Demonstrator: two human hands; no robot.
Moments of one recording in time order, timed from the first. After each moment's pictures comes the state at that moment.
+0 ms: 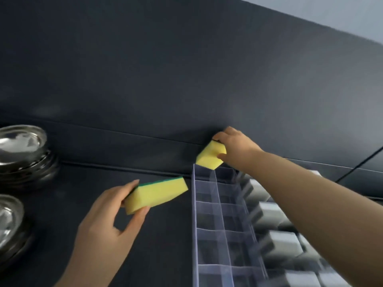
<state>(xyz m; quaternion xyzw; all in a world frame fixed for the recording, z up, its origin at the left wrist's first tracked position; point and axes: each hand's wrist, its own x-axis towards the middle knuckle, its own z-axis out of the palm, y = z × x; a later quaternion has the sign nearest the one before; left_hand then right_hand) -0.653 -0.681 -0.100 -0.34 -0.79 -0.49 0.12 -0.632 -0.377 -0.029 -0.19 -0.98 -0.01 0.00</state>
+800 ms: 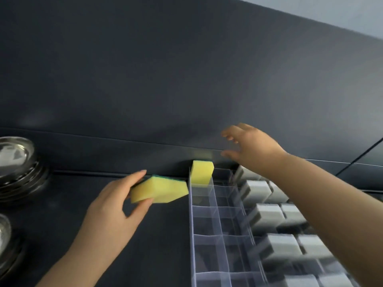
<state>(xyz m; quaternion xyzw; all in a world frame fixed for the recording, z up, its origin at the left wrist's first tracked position) -0.687 -0.655 -0.091 -0.39 -0.80 -0.43 0.10 -0.598 -0.376 0.001 -0.17 -0.98 0.03 0.09</state>
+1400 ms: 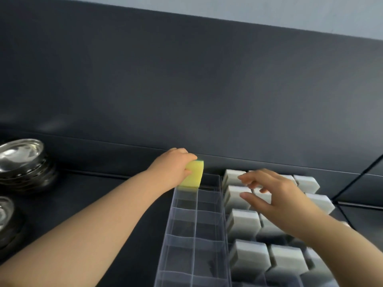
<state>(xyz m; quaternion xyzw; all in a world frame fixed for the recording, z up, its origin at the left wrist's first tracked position) -0.697 -0.481 -0.074 -0.50 -0.85 -0.15 0.01 -0.469 -0.351 -0.025 -0.11 -0.96 0.21 0.17</state>
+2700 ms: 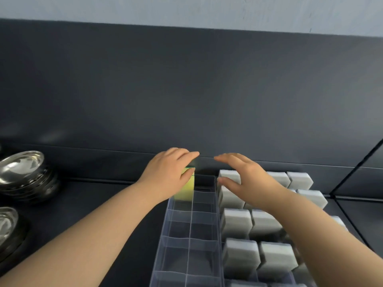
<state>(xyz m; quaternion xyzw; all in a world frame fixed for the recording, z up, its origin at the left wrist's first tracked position) -0.665 -0.492 -0.055 -0.55 -0.80 -0.17 0.17 -0.508 -0.333 -0.031 -0.09 -0.96 0.23 0.14</state>
